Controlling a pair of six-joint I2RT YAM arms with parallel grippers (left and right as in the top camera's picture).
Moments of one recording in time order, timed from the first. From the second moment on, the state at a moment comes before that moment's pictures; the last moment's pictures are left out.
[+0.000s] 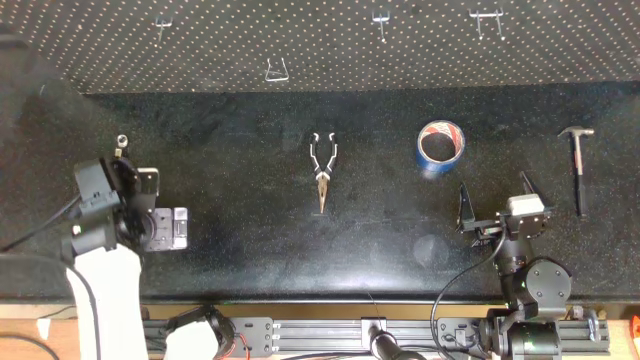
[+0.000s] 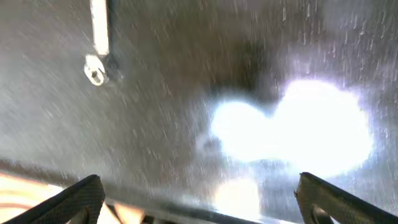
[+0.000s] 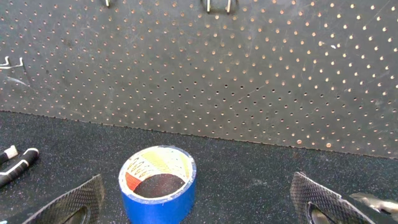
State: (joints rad) left arm 0.39 1.10 0.87 -1.11 -0.18 0.33; right arm -0.02 0.01 0.01 -0.06 -0.16 -0.07
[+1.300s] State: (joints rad) left arm 0.64 2.07 1.49 -0.96 0.03 0.68; right arm -0.02 0.01 0.01 -0.06 -0.16 -0.07
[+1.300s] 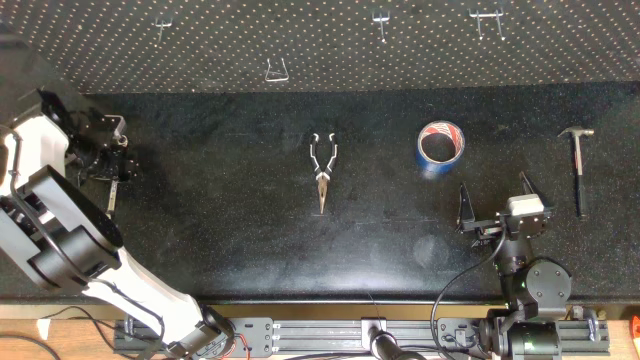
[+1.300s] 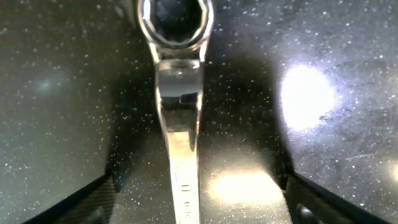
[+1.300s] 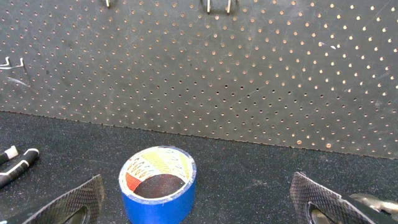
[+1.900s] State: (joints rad) left arm 0.64 1.54 1.40 -0.92 -0.09 0.26; right arm -0.02 0.01 0.01 -0.06 -0.16 -0.07
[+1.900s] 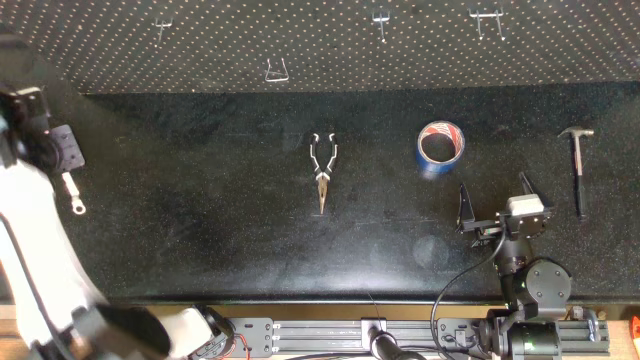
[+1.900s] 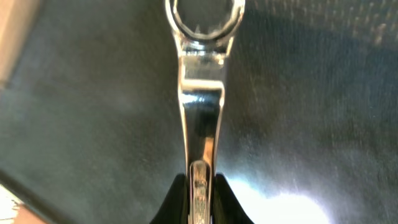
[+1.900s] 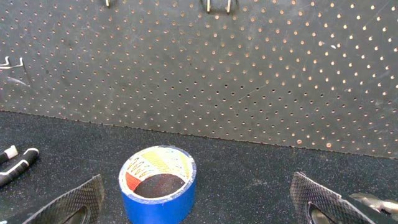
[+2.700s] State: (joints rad) left arm 0.18 1.22 0.84 -0.15 -0.02 0.13; right arm -0.02 0.01 0.01 -0.06 -0.15 -0.07
